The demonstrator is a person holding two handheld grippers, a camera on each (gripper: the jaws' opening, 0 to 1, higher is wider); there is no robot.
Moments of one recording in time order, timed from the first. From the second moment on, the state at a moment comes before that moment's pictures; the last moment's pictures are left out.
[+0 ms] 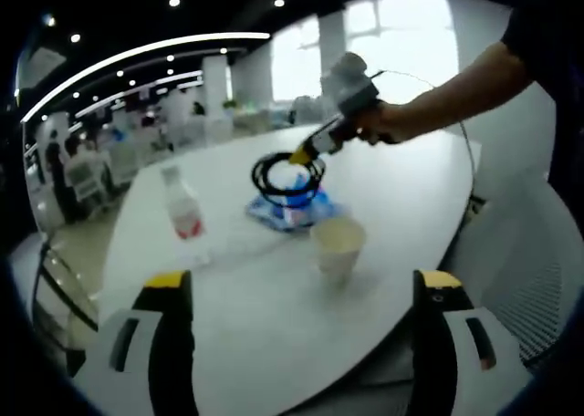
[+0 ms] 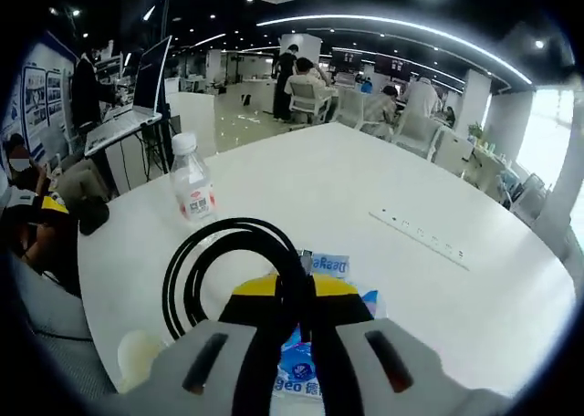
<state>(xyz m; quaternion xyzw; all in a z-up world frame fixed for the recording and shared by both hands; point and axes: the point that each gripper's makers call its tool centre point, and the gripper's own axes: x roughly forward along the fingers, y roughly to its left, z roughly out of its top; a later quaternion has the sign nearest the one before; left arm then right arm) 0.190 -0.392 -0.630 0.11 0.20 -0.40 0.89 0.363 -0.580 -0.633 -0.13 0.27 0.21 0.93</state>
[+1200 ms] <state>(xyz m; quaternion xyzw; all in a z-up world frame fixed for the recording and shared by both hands) 0.189 -0.394 -0.628 0.10 0.19 -0.41 0.89 0.269 -0.687 -0.683 -0.09 0.33 0.10 0.94</state>
